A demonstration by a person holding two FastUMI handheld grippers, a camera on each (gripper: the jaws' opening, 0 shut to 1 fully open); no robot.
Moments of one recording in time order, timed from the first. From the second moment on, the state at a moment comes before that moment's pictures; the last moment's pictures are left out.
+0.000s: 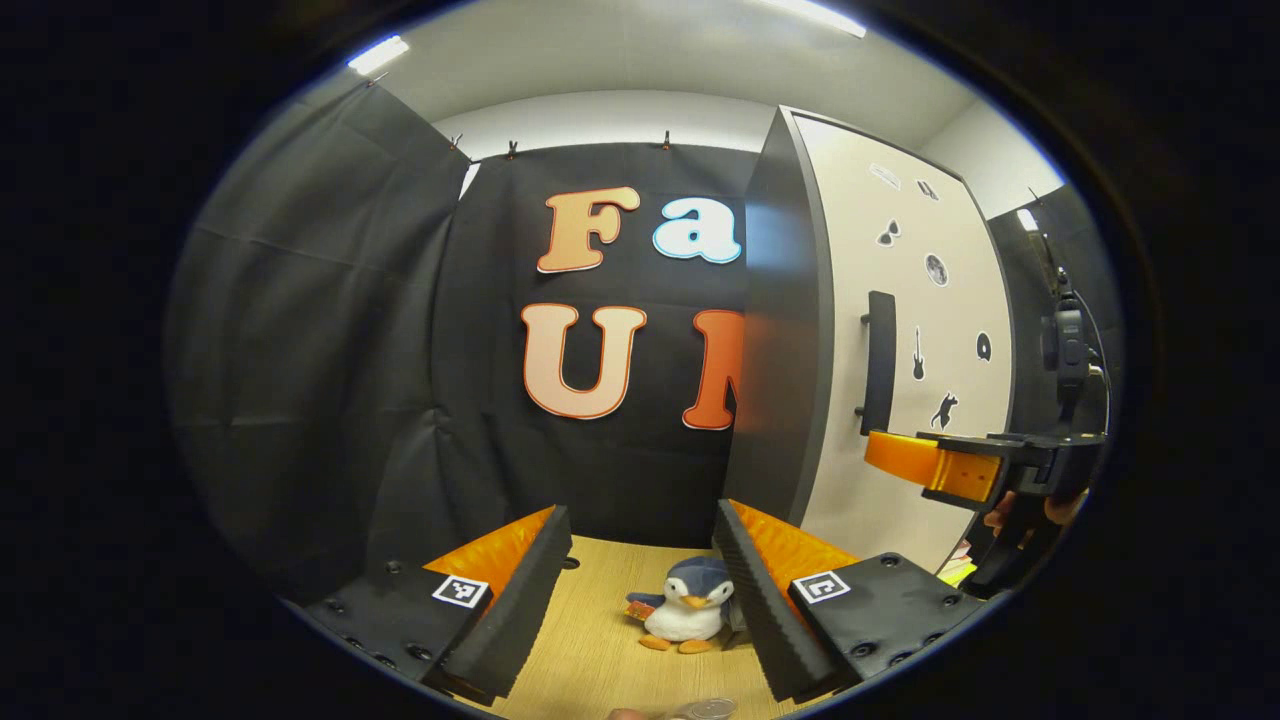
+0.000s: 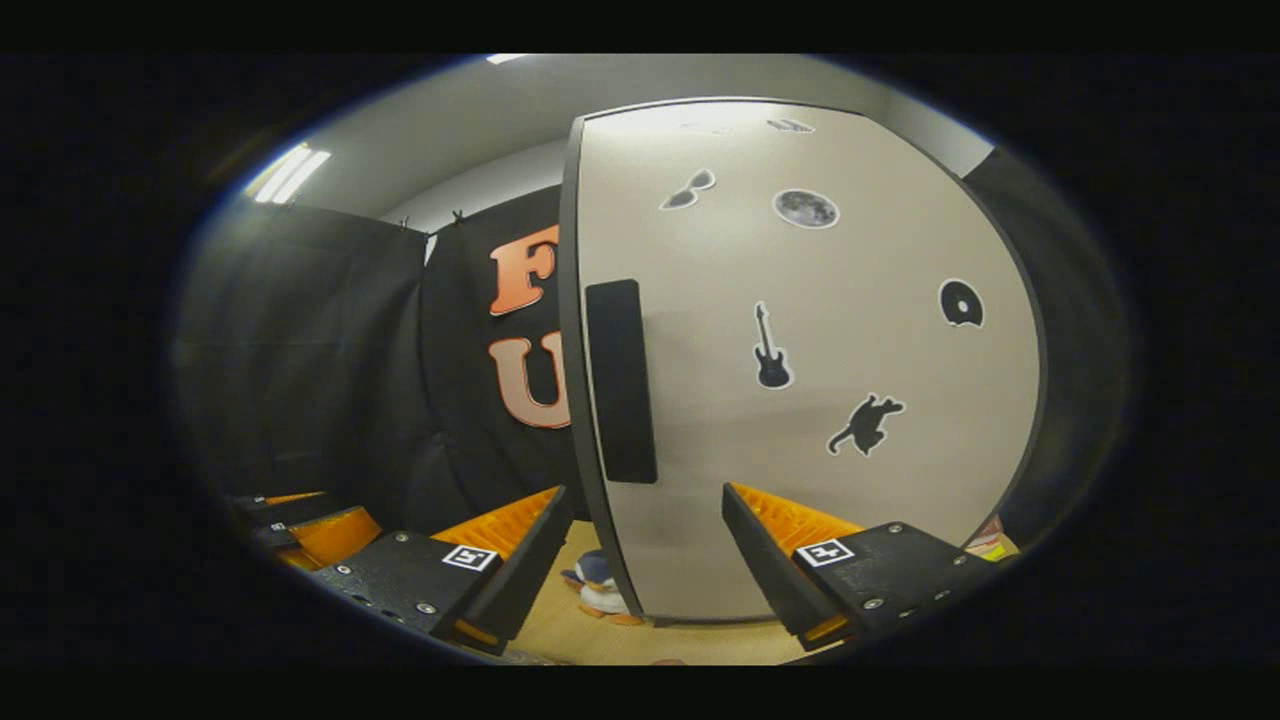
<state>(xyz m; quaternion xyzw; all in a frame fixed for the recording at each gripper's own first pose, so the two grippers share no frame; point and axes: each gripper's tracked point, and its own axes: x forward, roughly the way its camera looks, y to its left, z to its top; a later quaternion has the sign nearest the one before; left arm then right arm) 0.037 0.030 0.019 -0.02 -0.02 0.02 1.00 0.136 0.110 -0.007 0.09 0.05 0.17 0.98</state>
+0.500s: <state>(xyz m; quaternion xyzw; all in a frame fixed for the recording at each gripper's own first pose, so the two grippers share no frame) 0.020 0.015 0.025 0.00 -0.03 0.04 1.00 0.073 0.058 0.001 0.05 0.01 0.15 0.99</state>
